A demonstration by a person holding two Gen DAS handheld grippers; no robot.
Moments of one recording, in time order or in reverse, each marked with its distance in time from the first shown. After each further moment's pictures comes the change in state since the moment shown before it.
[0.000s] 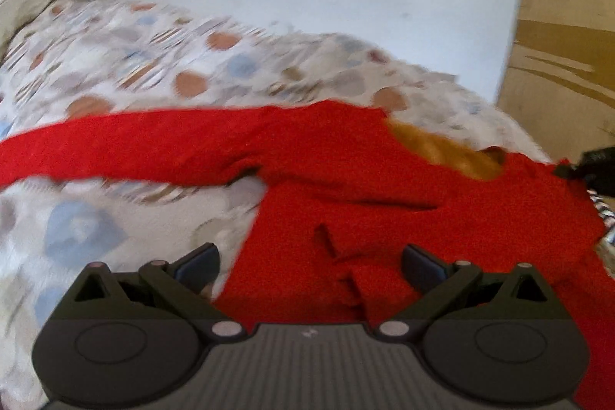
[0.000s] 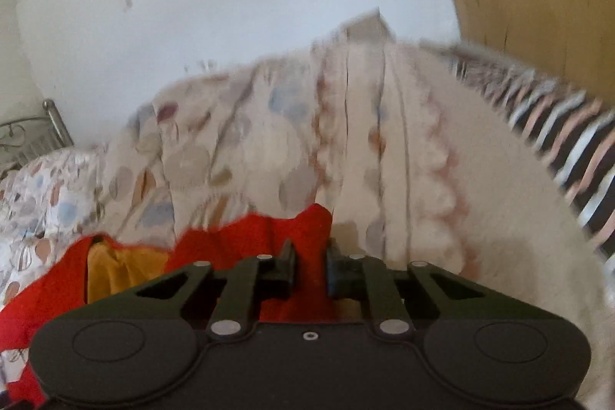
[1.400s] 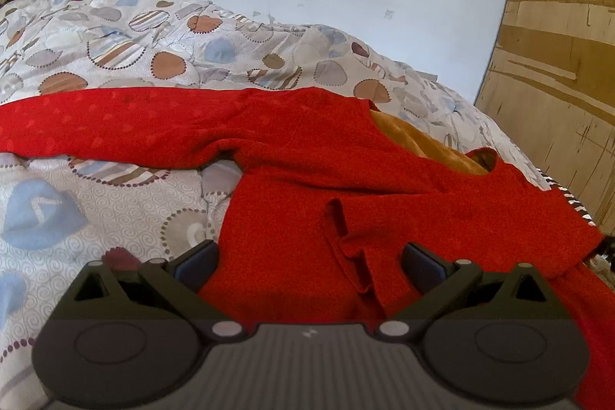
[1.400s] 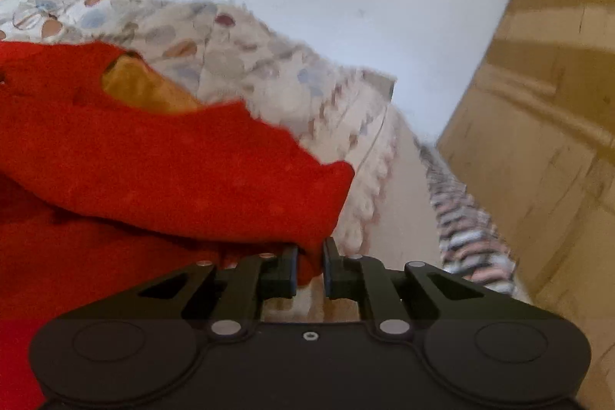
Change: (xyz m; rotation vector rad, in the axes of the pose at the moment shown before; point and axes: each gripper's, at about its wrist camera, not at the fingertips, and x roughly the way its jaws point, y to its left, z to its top) left arm 0.017 0.009 -0.010 -0.054 0.026 -0.069; right arm -0.089 0.050 -0.110 -0.662 -0.012 -0.284
